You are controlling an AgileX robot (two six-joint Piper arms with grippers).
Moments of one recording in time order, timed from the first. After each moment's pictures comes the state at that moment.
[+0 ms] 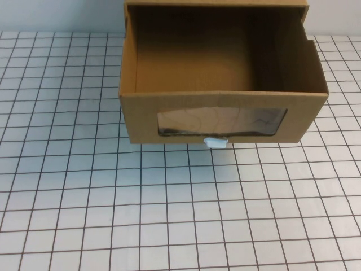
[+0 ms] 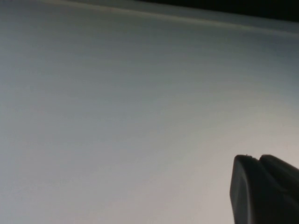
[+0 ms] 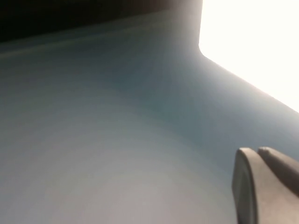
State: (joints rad) right arm 0.05 -0.01 -0.12 0.17 -0.88 -0.02; left arm -0.08 -0.02 -0.12 -0.13 -0.81 -0.03
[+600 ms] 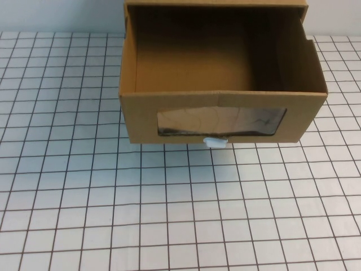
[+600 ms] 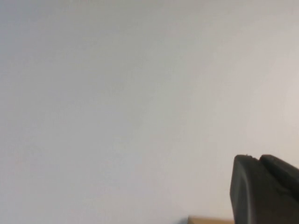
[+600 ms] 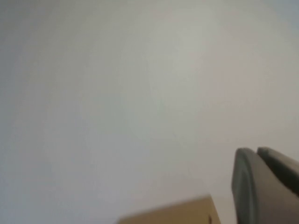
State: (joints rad) right arm 0.05 0.39 -0.91 0.16 0.13 0.21; left arm -0.08 0.45 -0.91 -0.12 0.10 -0.03
